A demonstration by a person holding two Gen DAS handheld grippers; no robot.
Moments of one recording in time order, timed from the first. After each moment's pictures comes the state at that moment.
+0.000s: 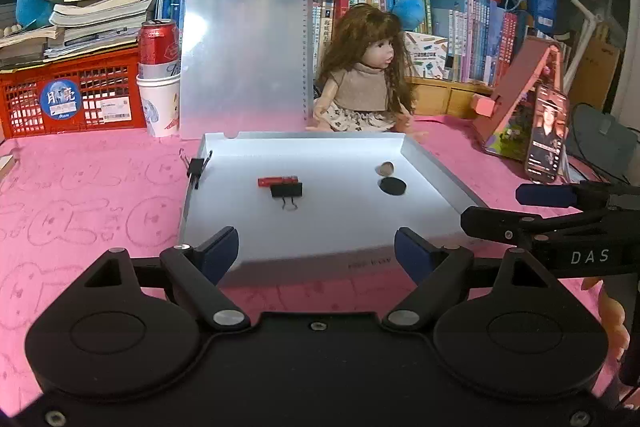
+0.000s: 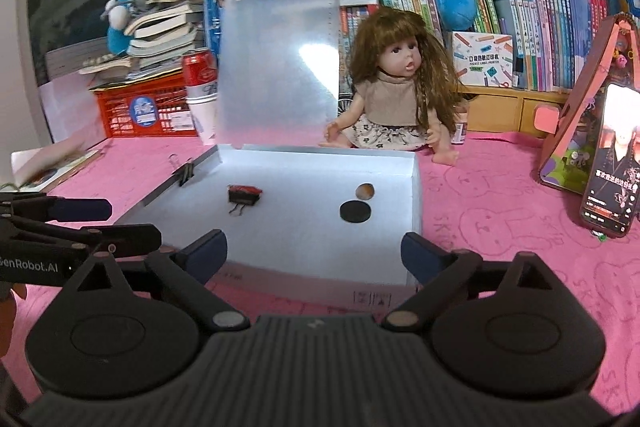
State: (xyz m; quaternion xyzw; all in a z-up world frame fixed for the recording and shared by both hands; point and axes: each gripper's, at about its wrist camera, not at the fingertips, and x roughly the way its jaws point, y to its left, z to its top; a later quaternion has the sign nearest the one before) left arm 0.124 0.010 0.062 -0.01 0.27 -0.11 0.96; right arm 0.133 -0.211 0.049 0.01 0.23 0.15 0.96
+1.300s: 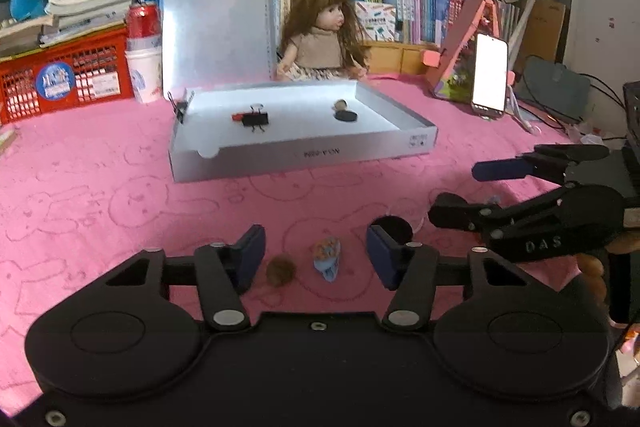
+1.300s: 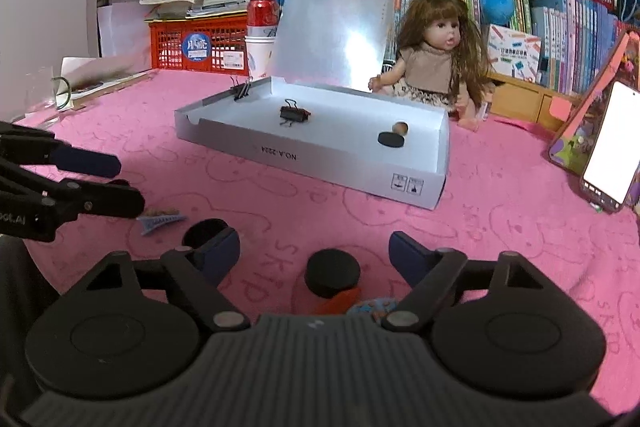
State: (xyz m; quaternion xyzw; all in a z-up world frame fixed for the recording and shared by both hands) left arm 0.016 0.015 0.027 0.02 0.28 -0.16 0.95; right arm 0.058 -0.205 0.005 -0.07 0.25 0.19 0.95
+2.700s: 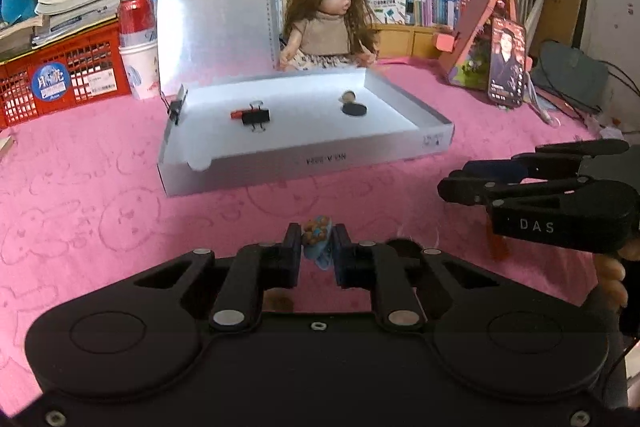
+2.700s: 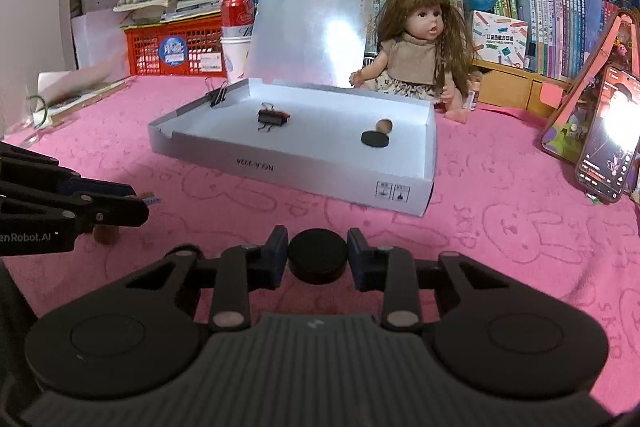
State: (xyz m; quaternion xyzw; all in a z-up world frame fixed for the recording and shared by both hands) left arm 0.056 -0.006 0.036 0.04 0.30 -0.14 0.94; right arm 0.083 -0.205 0.013 -0.05 0.26 0.16 0.95
